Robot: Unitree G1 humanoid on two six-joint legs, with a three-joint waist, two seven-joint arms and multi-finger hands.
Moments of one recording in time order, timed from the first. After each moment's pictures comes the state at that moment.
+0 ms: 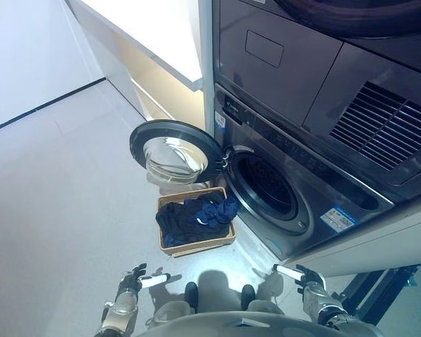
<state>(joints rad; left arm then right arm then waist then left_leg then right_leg) 0.08 0.21 -0.14 0.94 -0.04 0.02 0.19 -0.11 -0.22 -0.04 1.20 0.25 0.04 -0.23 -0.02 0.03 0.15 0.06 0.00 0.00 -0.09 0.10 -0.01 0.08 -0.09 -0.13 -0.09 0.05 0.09</state>
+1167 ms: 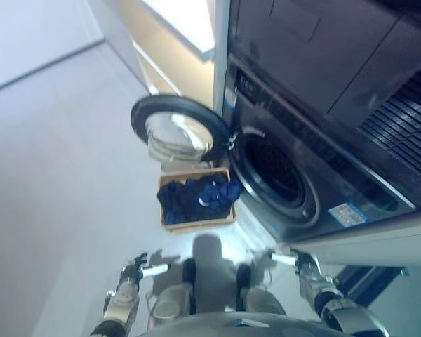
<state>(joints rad) 0.00 0.21 -0.14 0.91 -0.04 0.02 0.21 -0.27 -0.27 0.13 1.16 0.11 0.07 -0.25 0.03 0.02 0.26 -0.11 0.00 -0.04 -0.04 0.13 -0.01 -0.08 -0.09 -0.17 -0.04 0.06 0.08</state>
